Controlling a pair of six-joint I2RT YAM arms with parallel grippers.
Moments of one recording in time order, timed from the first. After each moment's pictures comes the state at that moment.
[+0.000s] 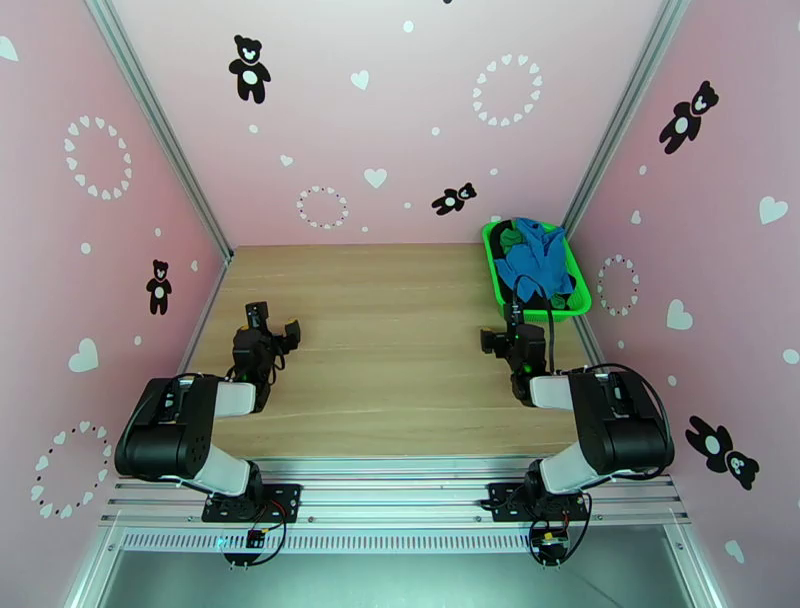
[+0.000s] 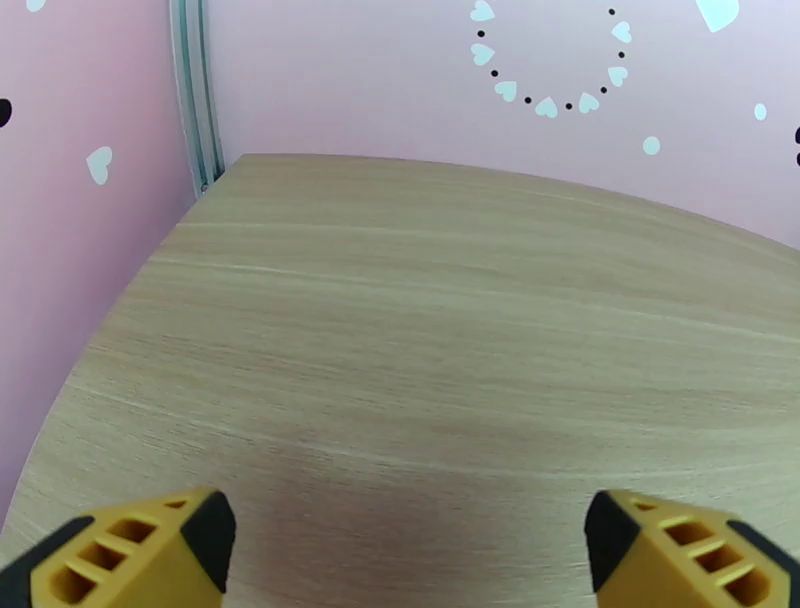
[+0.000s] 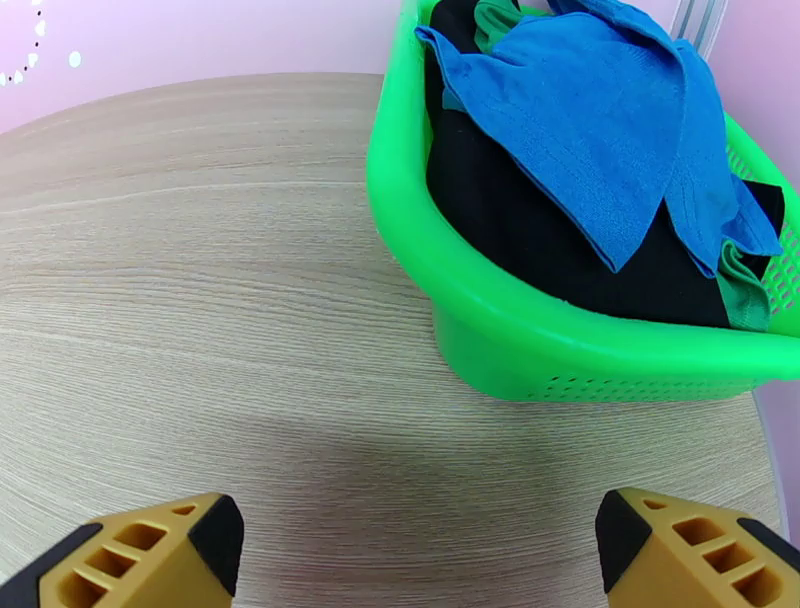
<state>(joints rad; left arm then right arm) 0.01 1.53 0.37 0.86 -0.09 -0.09 0.05 1.55 0.41 0.69 0.10 -0.09</state>
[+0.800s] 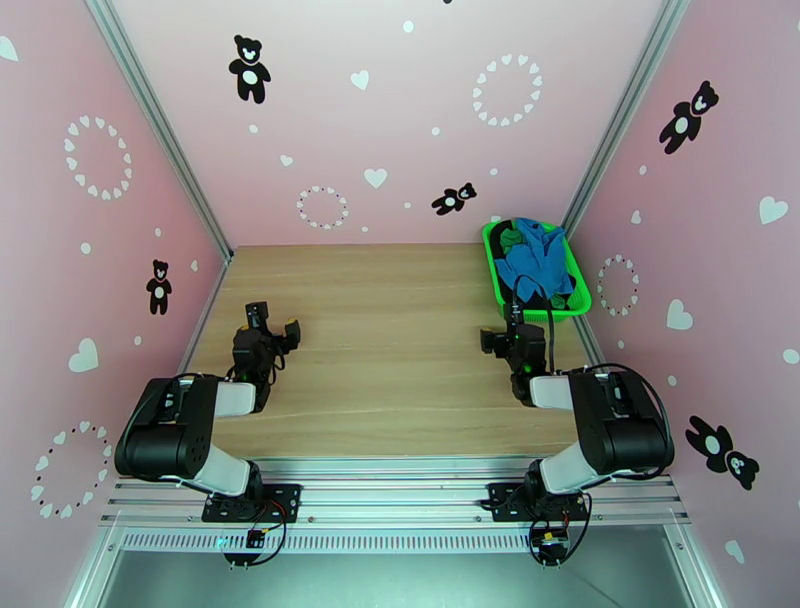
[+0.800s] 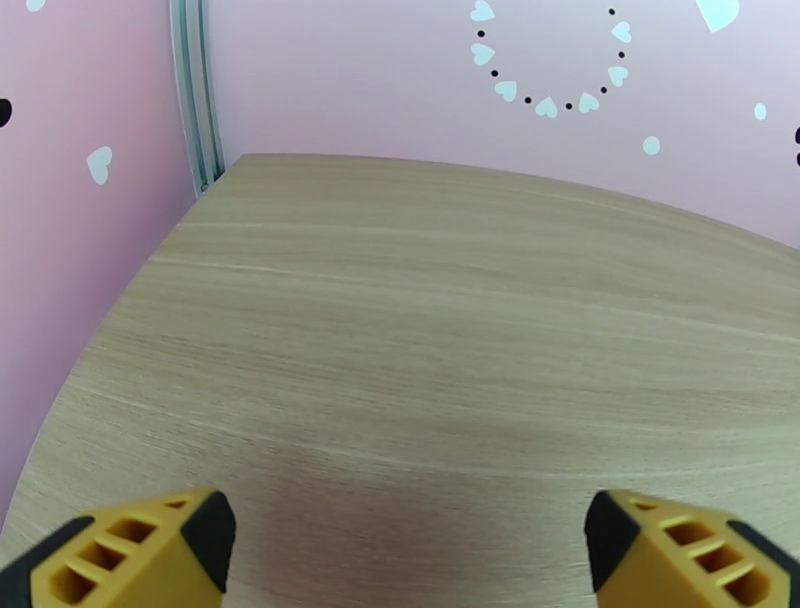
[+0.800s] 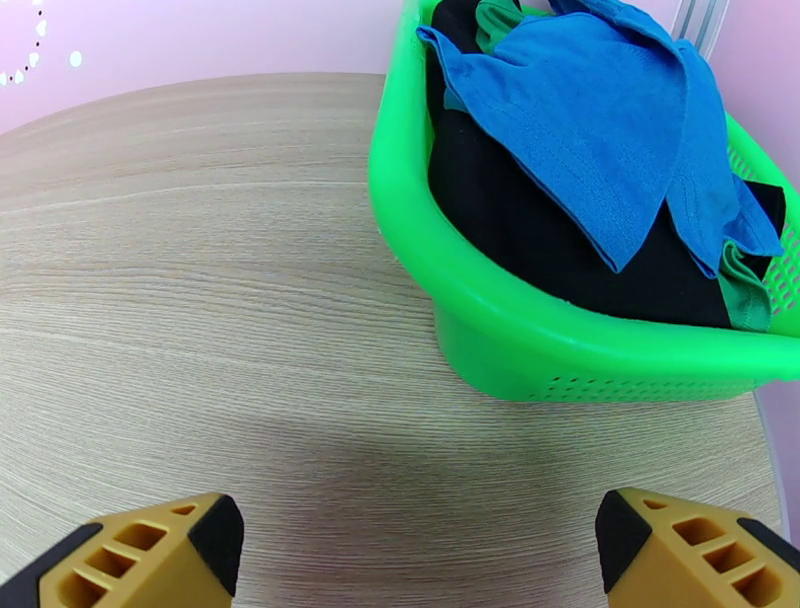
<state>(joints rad) 0.01 1.53 0.37 0.86 -0.09 -0.09 0.05 1.55 0.41 0.69 0.10 -0.09</state>
